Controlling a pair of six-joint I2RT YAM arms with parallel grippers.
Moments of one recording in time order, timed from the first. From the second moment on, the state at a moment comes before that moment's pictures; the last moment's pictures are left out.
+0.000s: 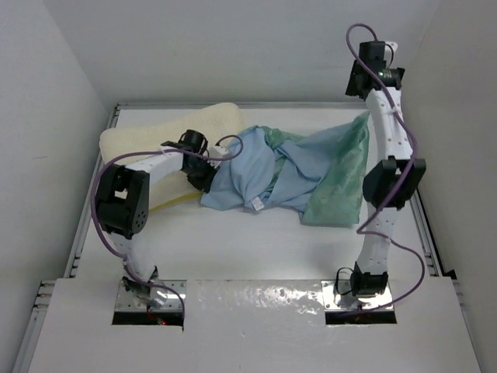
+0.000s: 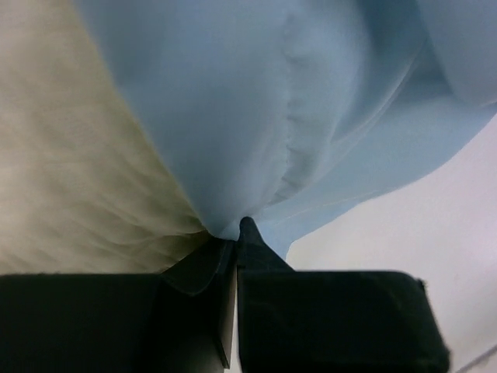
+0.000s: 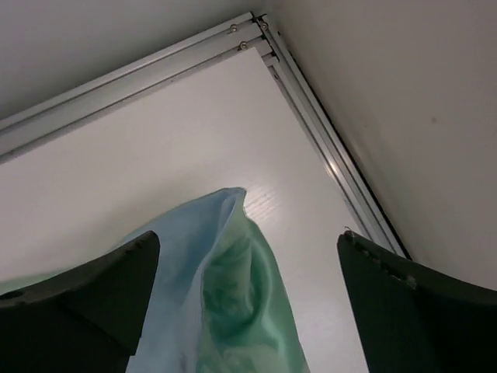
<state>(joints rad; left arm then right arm) -0.28 1.85 1.23 -0.58 0.31 0.38 0.00 2.04 2.18 -0.85 0.51 0.22</state>
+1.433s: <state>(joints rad) 0.28 1.53 1.00 -0.79 -0.04 1.06 -0.05 1.48 1.09 -0.66 0.33 0.29</state>
